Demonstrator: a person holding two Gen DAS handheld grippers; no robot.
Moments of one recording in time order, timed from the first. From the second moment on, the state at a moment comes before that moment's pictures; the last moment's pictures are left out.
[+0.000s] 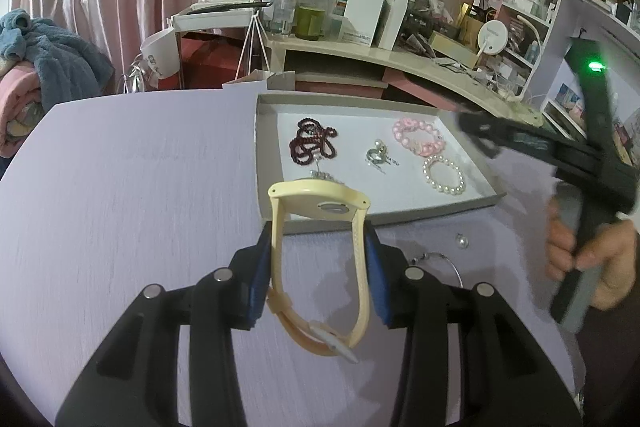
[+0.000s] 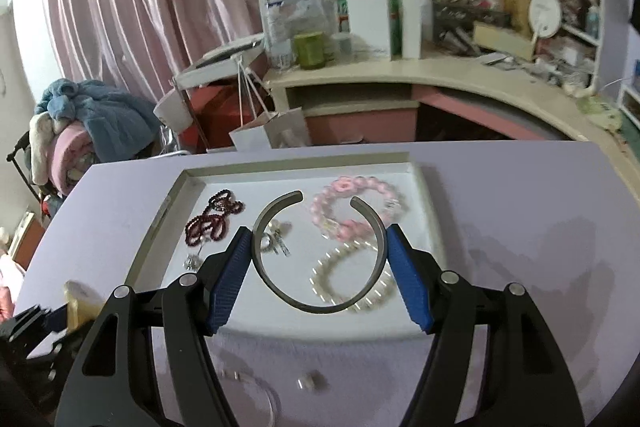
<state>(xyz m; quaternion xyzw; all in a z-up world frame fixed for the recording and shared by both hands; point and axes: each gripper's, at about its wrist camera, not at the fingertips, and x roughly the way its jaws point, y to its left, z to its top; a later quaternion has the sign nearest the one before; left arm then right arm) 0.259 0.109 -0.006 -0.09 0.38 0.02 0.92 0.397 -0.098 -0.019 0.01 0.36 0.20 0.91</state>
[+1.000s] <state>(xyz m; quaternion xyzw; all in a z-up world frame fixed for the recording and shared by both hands) 0.351 0.098 -0.012 -0.11 0.39 -0.01 0.91 0.365 -0.133 -0.022 -0.06 0.30 0.12 0.95</state>
